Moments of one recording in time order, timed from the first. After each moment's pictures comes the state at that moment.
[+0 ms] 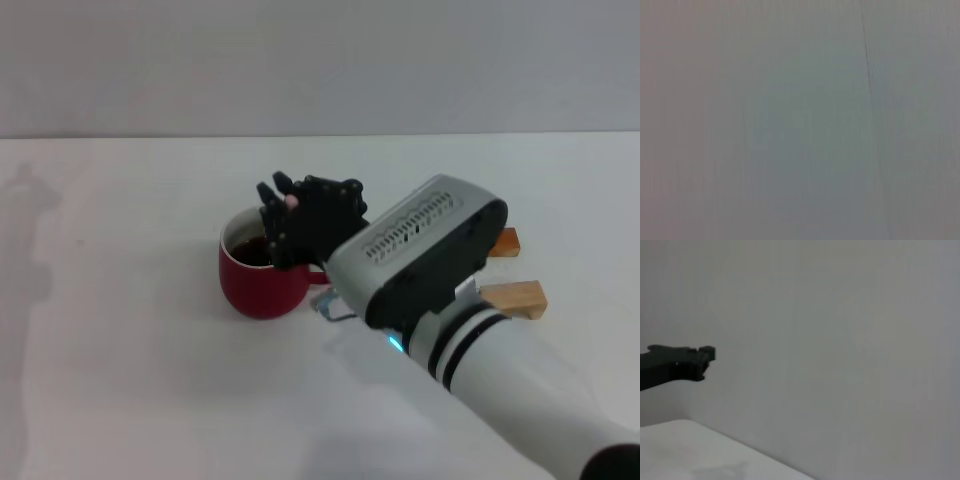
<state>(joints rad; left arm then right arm) -0.47 -2.06 -1.79 -0.30 2.87 0.99 0.03 0.41 2.08 0.65 1.18 -1.77 -0.39 -0.95</state>
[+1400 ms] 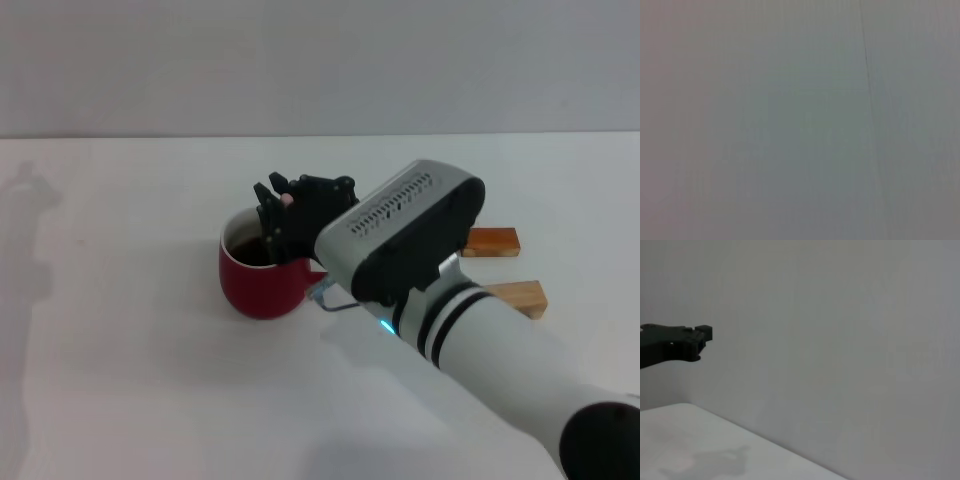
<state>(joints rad) -0.47 -2.06 -1.79 -0.30 2.87 0.98 0.03 0.51 2.08 0.66 1.10 -1.68 -0.37 -0.95</state>
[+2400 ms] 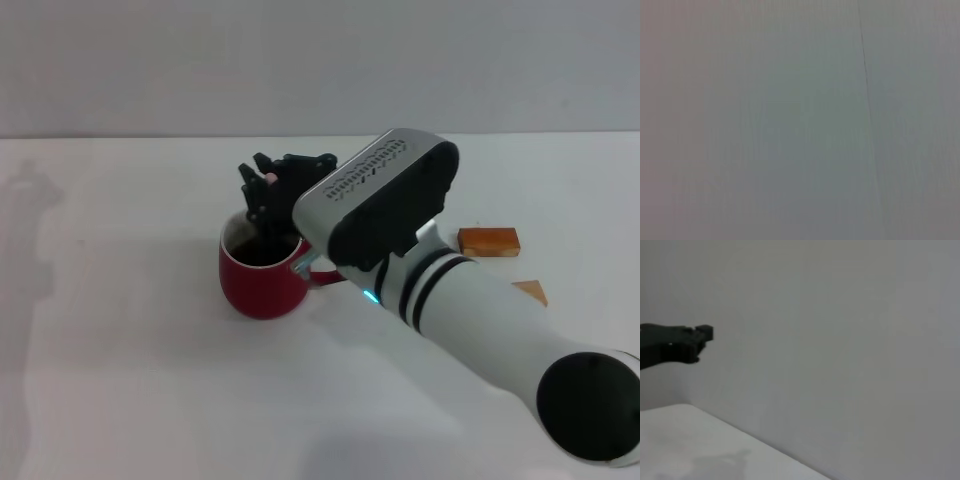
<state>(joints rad) -0.48 -2.06 -1.79 -0.31 2.87 0.99 0.03 0.61 2.09 0.68 1.04 -1.61 -0.34 -0.97</state>
